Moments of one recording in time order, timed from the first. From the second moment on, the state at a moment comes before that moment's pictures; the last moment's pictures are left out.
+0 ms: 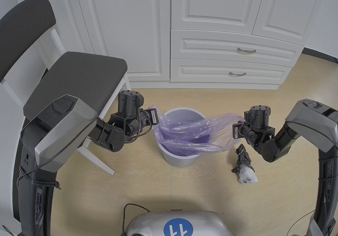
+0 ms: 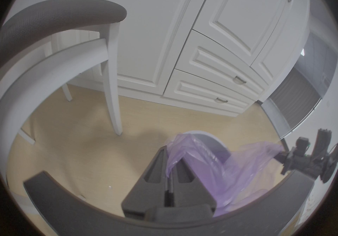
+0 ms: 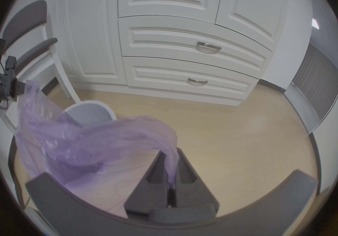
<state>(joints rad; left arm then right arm) -0.43 2.42 -1.45 -0.65 0.09 -0.33 0.27 2.33 -1.04 -0.97 -0.31 -0.05</state>
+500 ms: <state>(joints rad) -0.39 2.42 -1.40 -0.57 0.12 -0.23 0.27 2.28 -0.86 -0.97 -0.31 -0.21</state>
